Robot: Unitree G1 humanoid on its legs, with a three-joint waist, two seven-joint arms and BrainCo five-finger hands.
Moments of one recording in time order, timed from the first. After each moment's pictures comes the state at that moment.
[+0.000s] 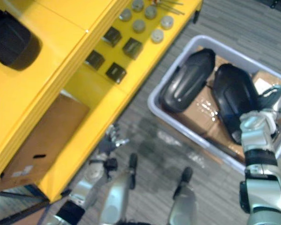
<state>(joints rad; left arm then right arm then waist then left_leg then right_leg) -0.17 0.20 -0.37 0.22 -0.33 -0.13 0.26 -0.65 -0.70 -0.06 0.68 -0.21 0.24 -0.61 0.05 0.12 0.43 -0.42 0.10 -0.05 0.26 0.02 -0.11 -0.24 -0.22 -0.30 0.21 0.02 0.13</state>
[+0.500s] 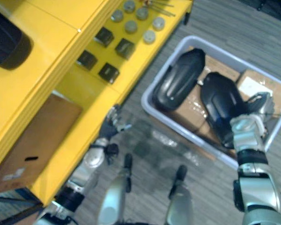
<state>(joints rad) -0.30 0.23 -0.37 0.19 -0.34 -0.10 0.28 -0.71 -0.65 -0.02 0.83 -0.16 0.22 -0.51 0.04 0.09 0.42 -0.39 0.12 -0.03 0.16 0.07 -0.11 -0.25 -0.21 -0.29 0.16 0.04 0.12</state>
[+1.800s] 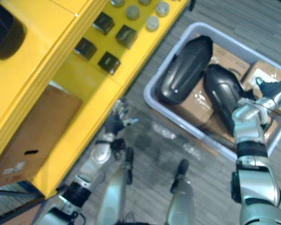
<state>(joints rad) -0.34 0.17 -0.40 0.15 -0.35 -0.13 0.30 -0.66 -0.61 -0.10 0.62 -0.22 -0.03 -0.94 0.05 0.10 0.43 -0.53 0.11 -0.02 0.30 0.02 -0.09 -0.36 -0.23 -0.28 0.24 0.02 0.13</state>
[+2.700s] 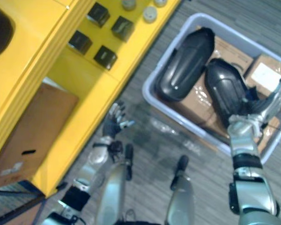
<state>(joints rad) -0.29 0.17 -0.36 0.16 -0.35 -0.13 0.26 -0.68 -0.62 -0.10 0.84 -0.10 0.00 -0.75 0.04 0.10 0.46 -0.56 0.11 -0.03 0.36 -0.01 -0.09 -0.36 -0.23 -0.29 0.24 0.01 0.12</state>
